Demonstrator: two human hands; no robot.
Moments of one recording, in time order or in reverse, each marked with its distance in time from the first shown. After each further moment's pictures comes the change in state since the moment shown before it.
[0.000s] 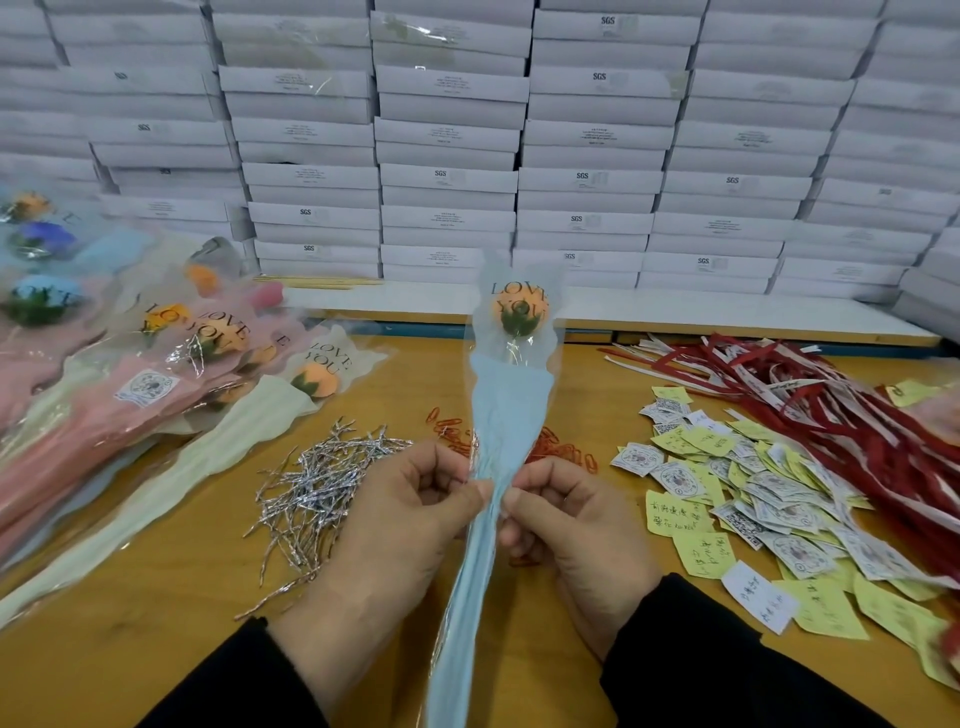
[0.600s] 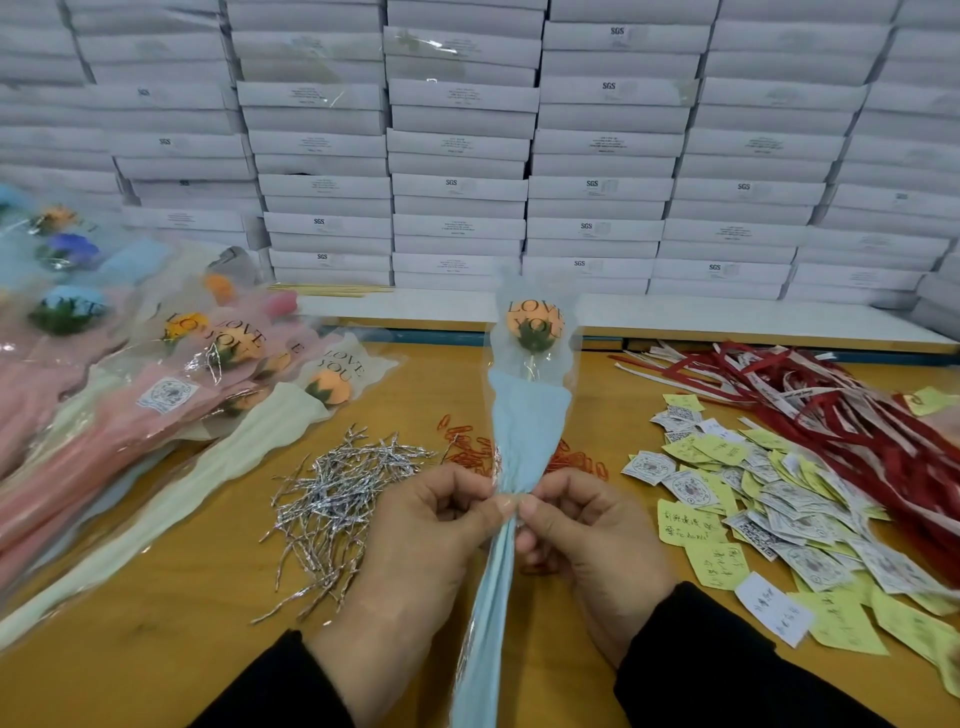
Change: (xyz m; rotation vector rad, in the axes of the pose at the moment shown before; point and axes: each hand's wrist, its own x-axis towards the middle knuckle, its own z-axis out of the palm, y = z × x) left_hand -0.003 -0.011 0.005 -0.073 0.061 -0.065; right_hand 0.001 0.002 -0.004 0.017 0.013 -0.011
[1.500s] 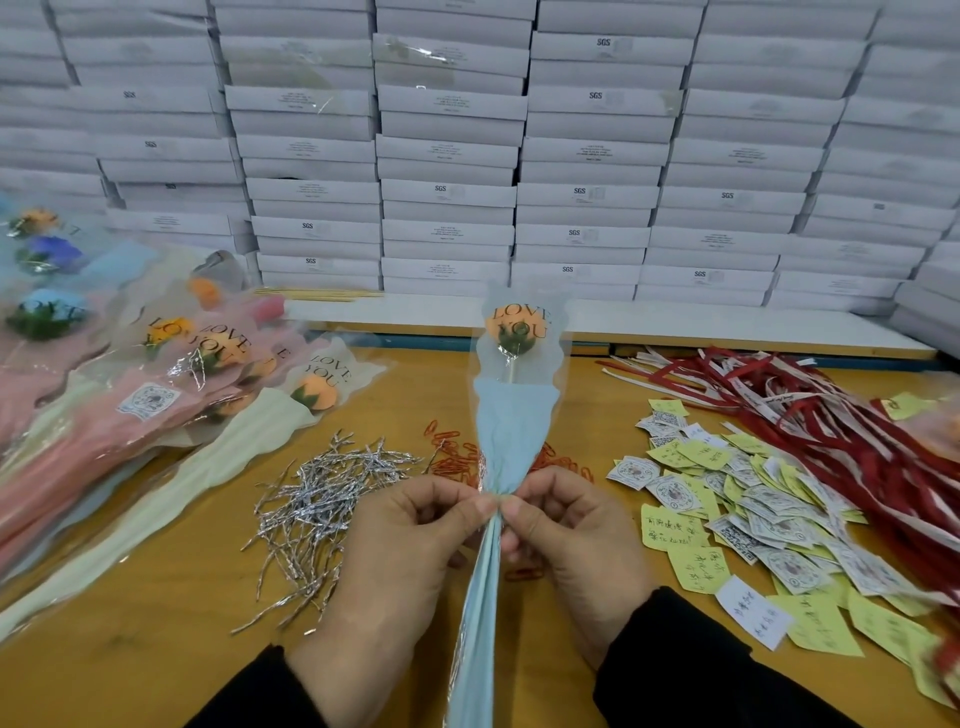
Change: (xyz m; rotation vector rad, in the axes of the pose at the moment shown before) left_hand -0.004 0.003 0.000 0.021 0.010 -0.044; right_hand -0.001 -0.004 0.001 0.014 -0.004 -0.043
